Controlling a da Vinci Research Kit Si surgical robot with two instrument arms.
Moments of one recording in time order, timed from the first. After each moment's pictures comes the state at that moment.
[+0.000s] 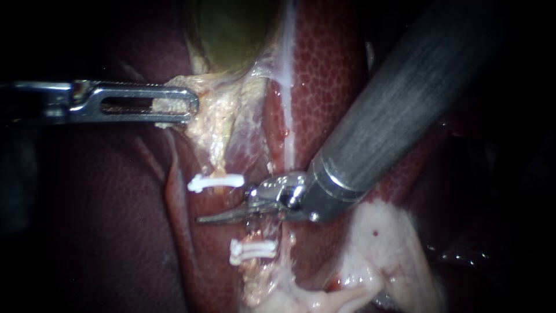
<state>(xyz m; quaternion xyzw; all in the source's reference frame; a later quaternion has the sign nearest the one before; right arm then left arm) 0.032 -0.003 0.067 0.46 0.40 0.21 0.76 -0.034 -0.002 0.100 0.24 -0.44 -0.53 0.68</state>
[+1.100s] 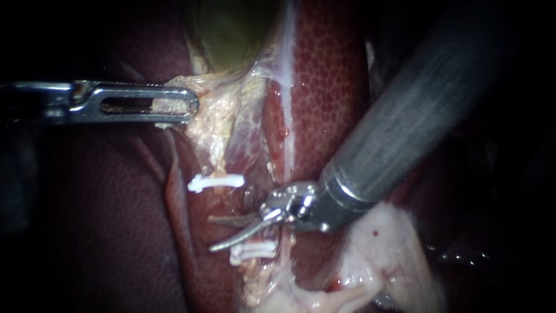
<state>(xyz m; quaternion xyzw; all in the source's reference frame) 0.030 -0.004 0.064 0.41 0.45 0.20 0.77 -0.034 -0.002 0.100 0.24 -0.44 -0.53 0.68</state>
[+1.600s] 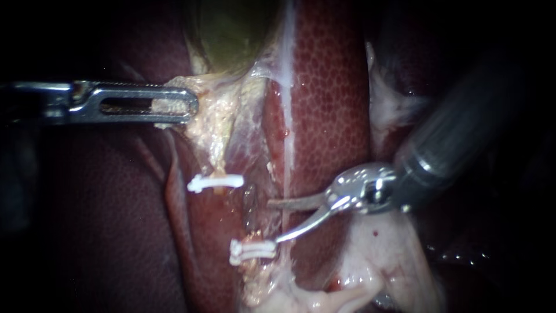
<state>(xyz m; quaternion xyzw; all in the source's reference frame) 0.020 0.001 0.060 0.30 0.49 0.15 0.81 -0.034 -0.002 0.100 0.24 -0.44 -0.53 0.68</state>
